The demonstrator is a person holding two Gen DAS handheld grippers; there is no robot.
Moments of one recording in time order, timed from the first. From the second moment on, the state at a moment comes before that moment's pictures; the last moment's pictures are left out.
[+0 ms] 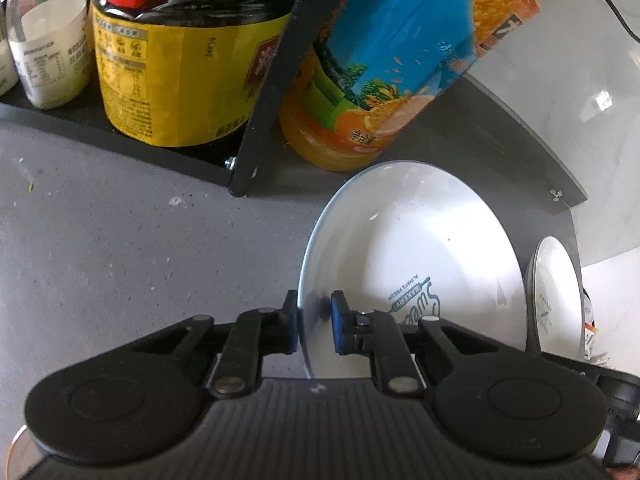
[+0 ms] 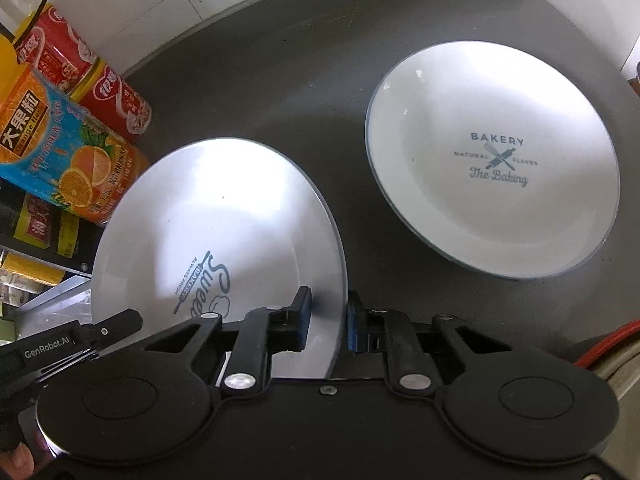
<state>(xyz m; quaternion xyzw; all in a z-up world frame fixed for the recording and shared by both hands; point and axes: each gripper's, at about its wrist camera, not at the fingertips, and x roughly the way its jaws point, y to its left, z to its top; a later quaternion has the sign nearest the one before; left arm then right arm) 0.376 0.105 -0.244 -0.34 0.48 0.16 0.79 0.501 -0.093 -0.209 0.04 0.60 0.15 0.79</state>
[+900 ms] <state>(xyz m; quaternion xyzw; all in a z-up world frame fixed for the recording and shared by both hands) 0.348 0.069 -0.186 -0.33 0.43 0.22 0.81 0.493 -0.138 -0.160 0.06 0.53 0.25 0.81</state>
